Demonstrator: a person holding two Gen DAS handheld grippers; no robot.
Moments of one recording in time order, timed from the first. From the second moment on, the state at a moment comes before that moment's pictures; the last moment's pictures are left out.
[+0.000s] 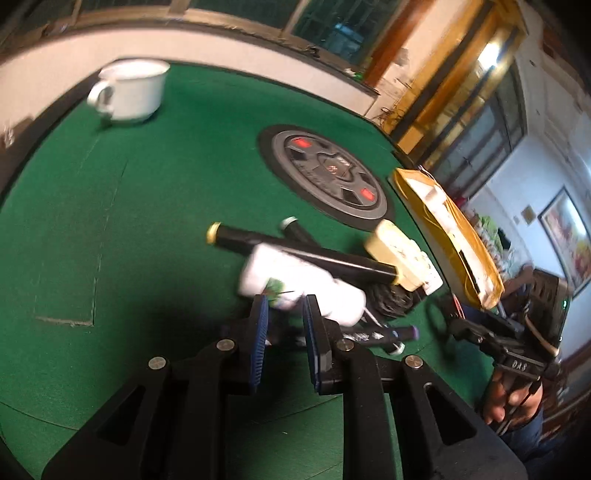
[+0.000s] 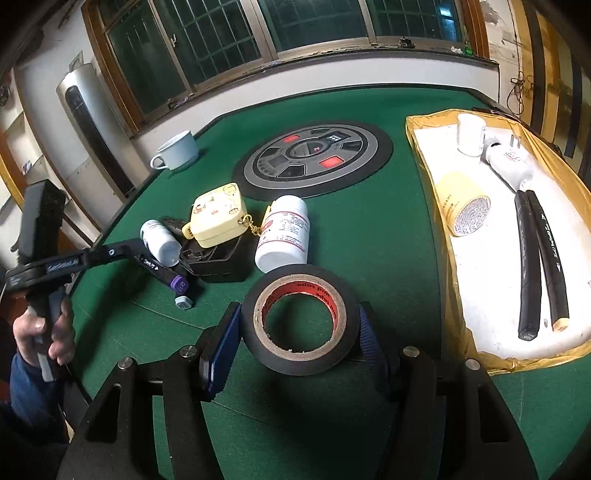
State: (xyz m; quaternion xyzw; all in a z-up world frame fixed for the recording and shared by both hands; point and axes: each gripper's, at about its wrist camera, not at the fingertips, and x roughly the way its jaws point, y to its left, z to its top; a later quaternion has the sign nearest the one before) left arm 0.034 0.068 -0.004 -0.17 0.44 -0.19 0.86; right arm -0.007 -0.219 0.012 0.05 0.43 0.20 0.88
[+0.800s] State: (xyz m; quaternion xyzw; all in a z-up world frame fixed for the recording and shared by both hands) left arm -0.088 -0.035 0.012 0.10 0.48 -0.42 0.76; right arm -0.008 -0.230 0.011 0.08 0.42 0.21 0.88
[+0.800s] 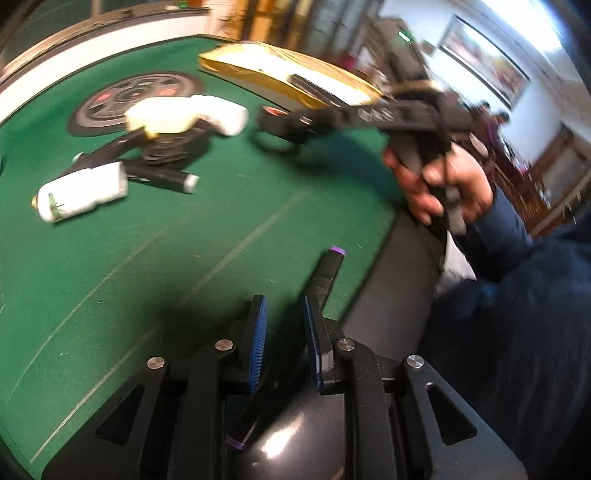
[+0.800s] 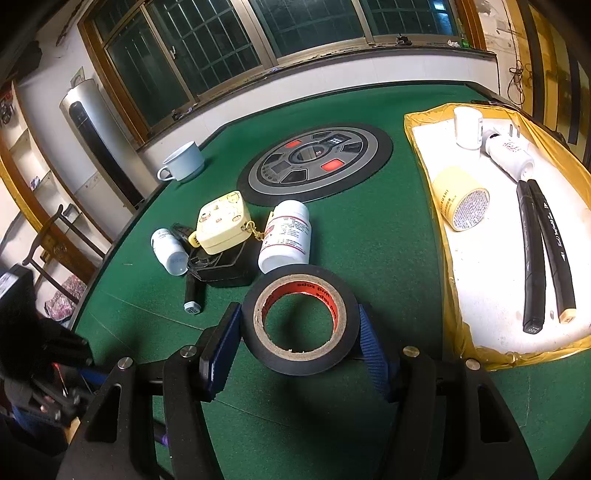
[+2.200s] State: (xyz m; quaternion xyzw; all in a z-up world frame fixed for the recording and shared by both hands) left arm -0.051 -0.042 -0.001 0.08 0.45 -0.19 0.87; right arm -0.033 -0.194 0.023 -0.03 0.39 0.18 0.90
